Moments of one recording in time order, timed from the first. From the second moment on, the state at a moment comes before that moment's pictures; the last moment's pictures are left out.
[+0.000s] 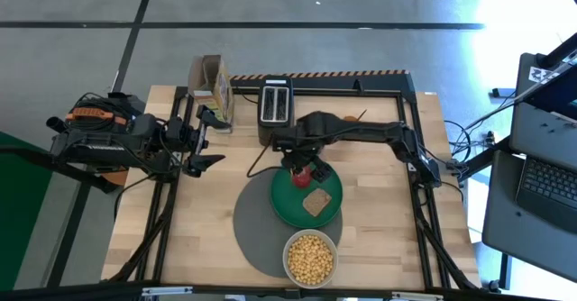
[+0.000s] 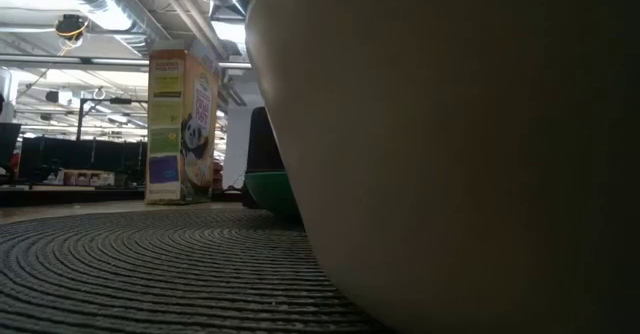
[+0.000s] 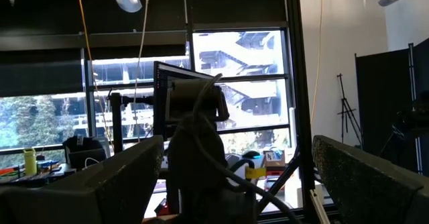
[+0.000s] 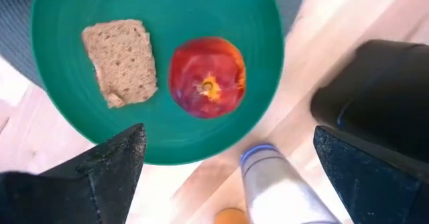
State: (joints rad) left arm 0.05 0.61 0.47 0.55 0.14 0.01; right arm 0.01 2.17 2.30 -1.57 -0.02 -0.69
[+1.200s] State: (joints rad) left arm 0.05 0.61 0.47 0.51 0.12 -0.02; right arm 0.03 0.95 0.47 0.33 0.33 -0.37
